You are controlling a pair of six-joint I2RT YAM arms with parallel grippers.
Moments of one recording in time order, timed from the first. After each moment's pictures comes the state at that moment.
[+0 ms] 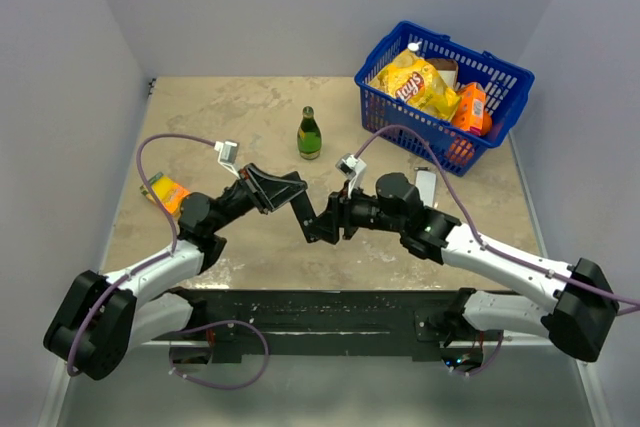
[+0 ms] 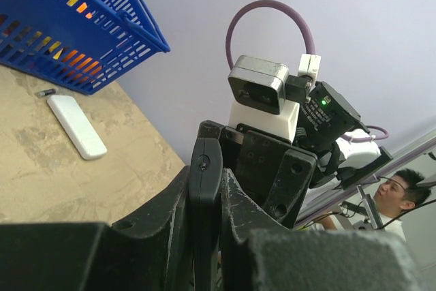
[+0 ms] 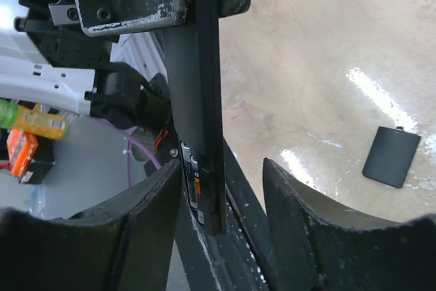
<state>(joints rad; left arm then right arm) -0.46 1.10 0.34 1.11 0.57 -1.14 0.88 1.12 0.74 0.08 -0.36 0.55</state>
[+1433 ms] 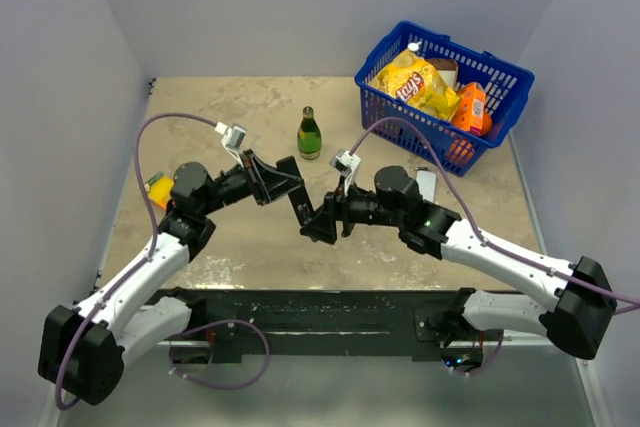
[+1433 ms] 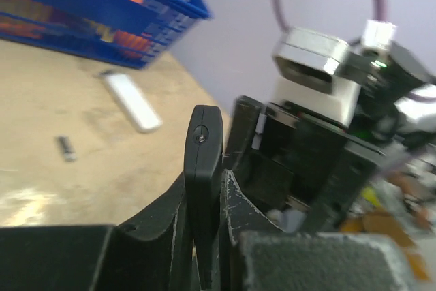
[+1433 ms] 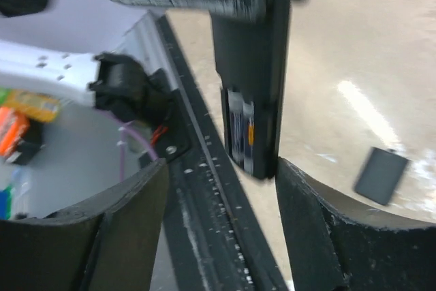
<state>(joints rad) -0.40 0.97 0.54 0.58 0.74 -0.84 0.88 1.14 0.80 0.08 -0.46 0.47</state>
